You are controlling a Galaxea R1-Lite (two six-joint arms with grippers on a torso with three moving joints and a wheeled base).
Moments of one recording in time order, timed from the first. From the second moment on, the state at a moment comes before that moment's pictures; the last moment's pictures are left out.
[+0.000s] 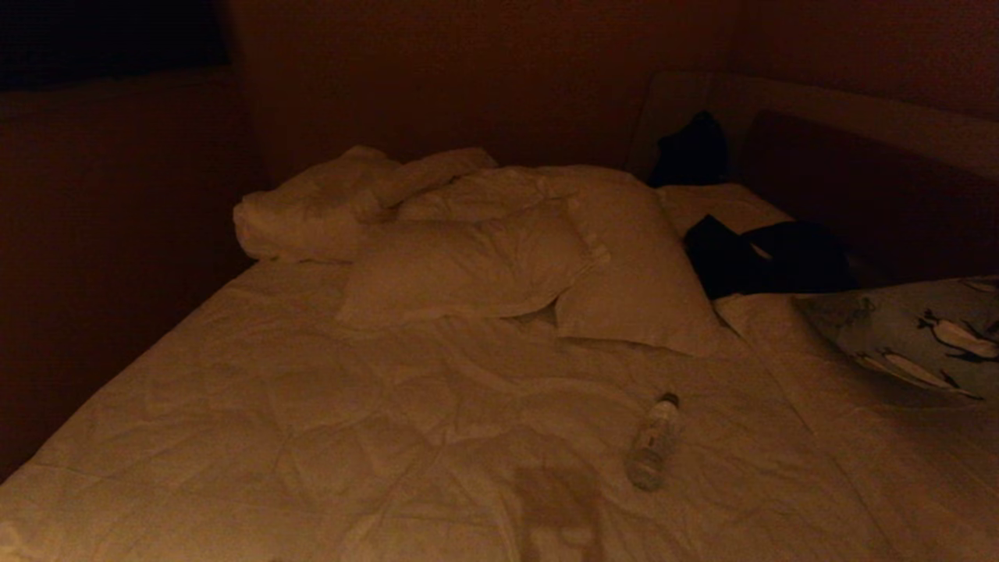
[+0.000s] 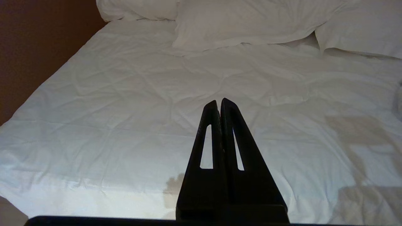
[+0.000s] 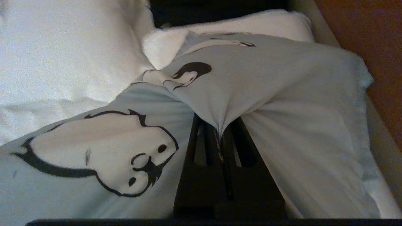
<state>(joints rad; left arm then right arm) 0.00 0.00 0.00 0.00 0.00 0.00 -0.80 2.25 -1.85 -0.04 0.62 -0.18</state>
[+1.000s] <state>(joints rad) 0.00 0.00 0.00 0.00 0.00 0.01 -0.82 2.36 -1.81 -0.04 0.50 -0.44</state>
